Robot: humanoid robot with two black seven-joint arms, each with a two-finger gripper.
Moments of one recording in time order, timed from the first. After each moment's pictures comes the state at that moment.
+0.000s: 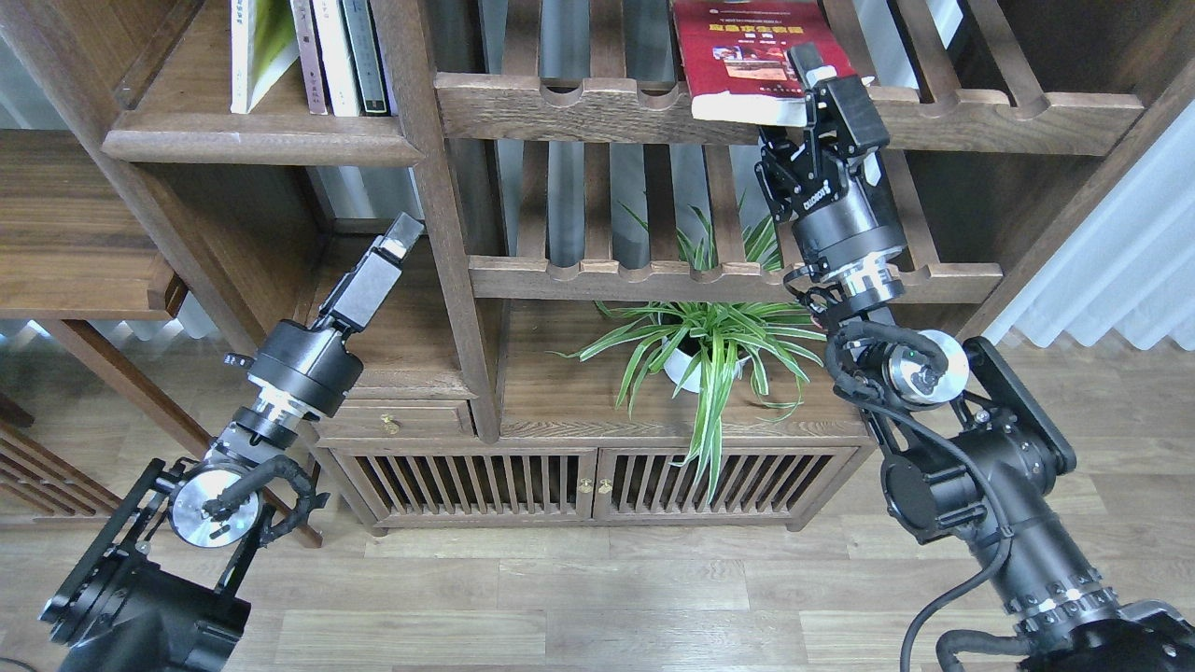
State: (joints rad) left arm -0.21 0.00 -1.34 -1.24 0.35 -0.49 0.05; right arm 0.44 -0.10 1.25 1.20 0.44 0.39 -0.06
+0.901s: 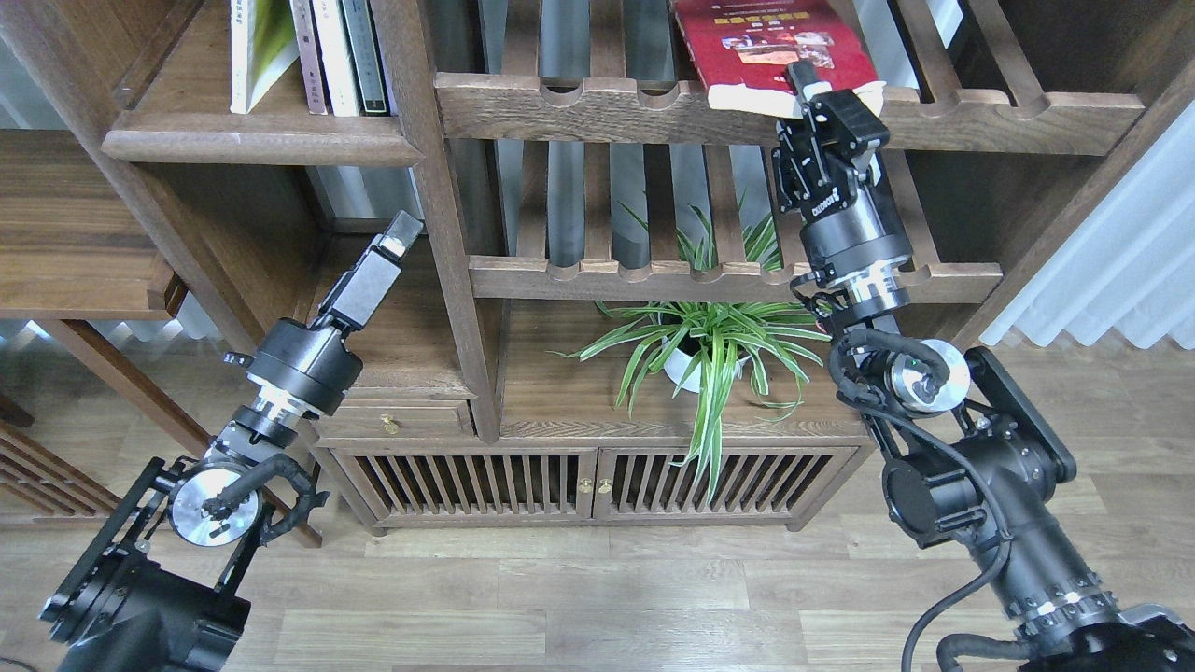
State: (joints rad) left arm -0.21 0.00 -1.35 -1.24 0.35 -0.49 0.05; right arm 0.43 -0.09 1.25 1.14 0.44 0.51 -0.05
